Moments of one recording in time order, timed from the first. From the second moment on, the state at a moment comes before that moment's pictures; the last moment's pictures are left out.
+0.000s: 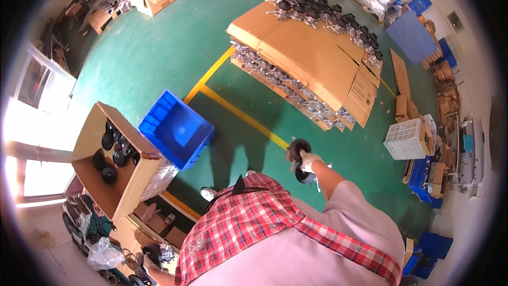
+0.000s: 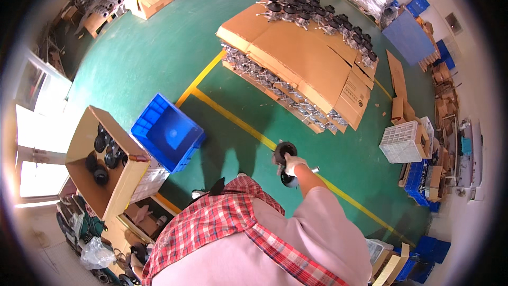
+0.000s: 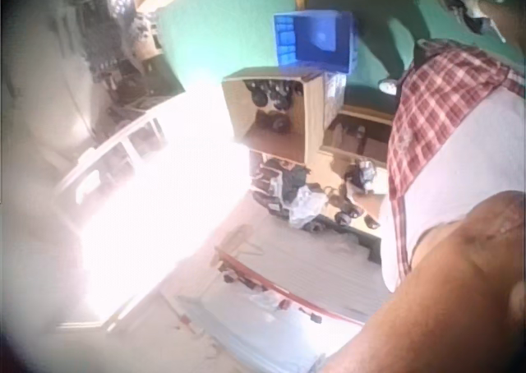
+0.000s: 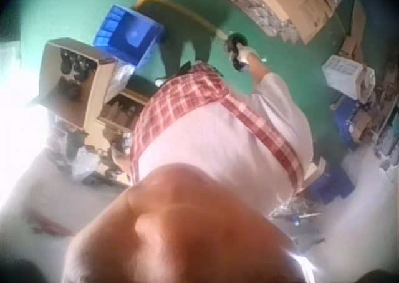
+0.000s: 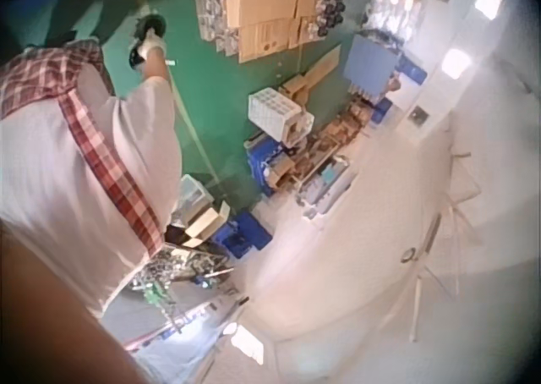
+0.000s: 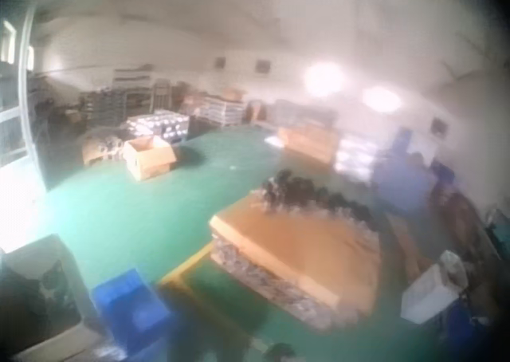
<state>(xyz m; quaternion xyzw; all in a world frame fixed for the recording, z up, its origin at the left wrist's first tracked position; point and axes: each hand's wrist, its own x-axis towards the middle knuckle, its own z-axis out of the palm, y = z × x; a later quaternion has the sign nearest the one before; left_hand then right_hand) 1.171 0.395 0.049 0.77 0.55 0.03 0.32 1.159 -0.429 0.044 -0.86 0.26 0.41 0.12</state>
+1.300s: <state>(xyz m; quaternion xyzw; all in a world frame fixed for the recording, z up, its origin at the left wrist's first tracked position) 1.702 -0.834 0.012 0.85 -0.38 -0.32 0.19 1.311 -1.136 -0.019 -0.83 0.46 0.16 0.27</state>
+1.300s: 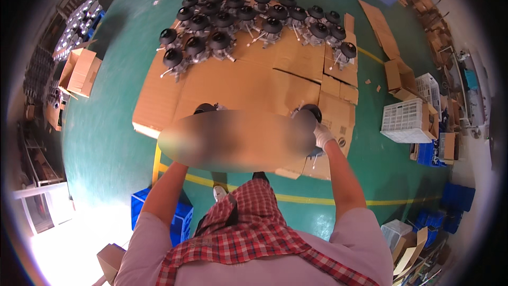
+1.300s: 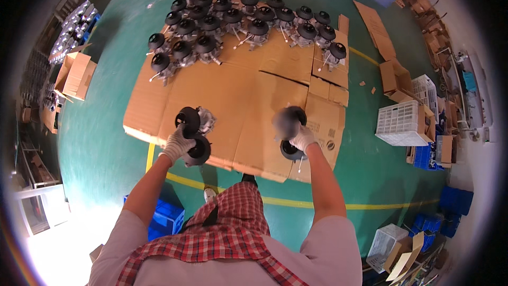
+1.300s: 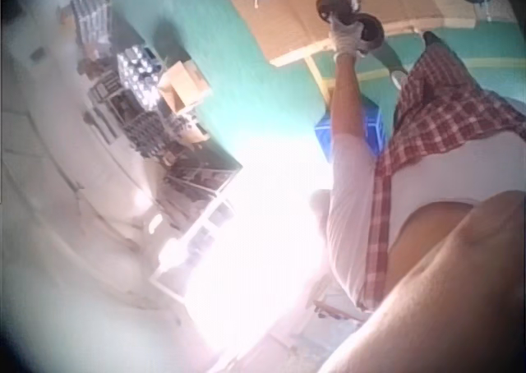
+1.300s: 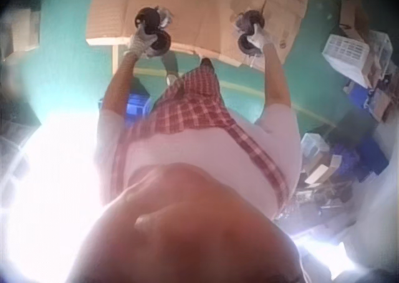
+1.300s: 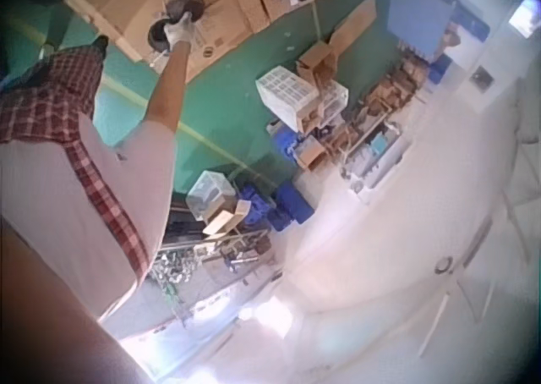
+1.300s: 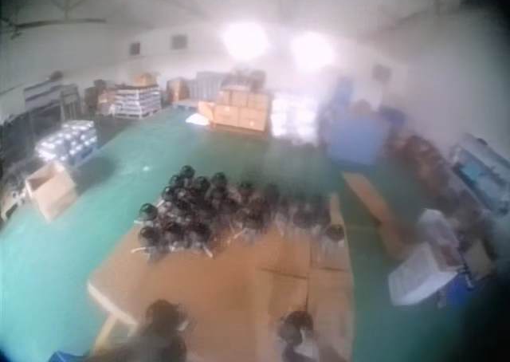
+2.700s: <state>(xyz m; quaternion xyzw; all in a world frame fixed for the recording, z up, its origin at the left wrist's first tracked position) 1.613 -1.335 -0.078 0.76 -0.02 -0.26 0.60 1.457 -1.547 -0.111 -0.74 0.61 -0.06 0.29</state>
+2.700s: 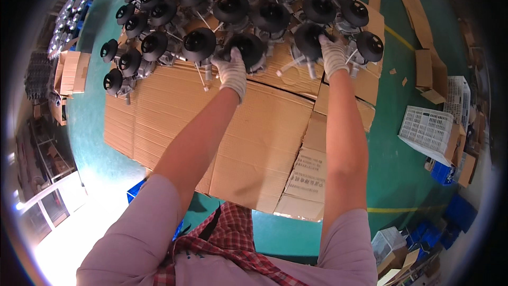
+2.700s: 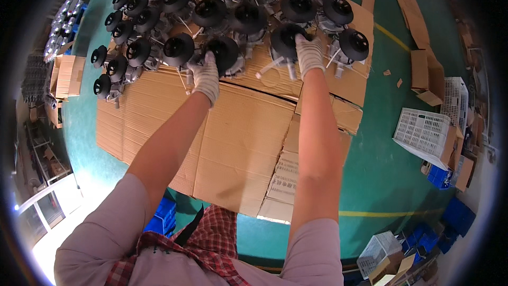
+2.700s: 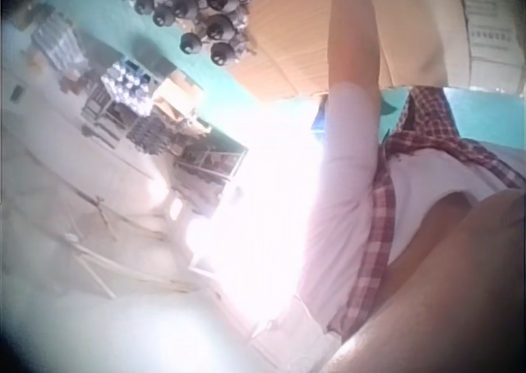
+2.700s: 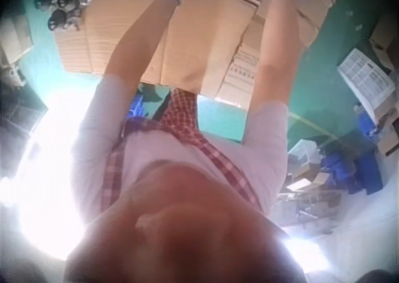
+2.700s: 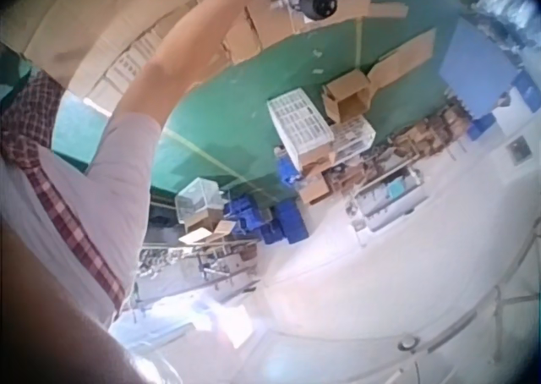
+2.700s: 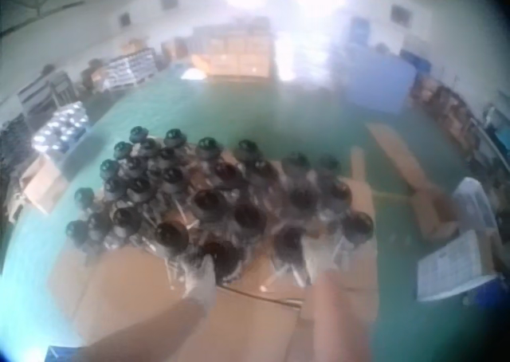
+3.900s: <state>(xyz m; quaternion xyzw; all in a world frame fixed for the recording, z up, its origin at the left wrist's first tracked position) 1.058 -0.220 0.069 0.75 0.58 -0.19 0.27 1.526 -0.621 0.088 -0.83 -0.13 0.09 0.54</state>
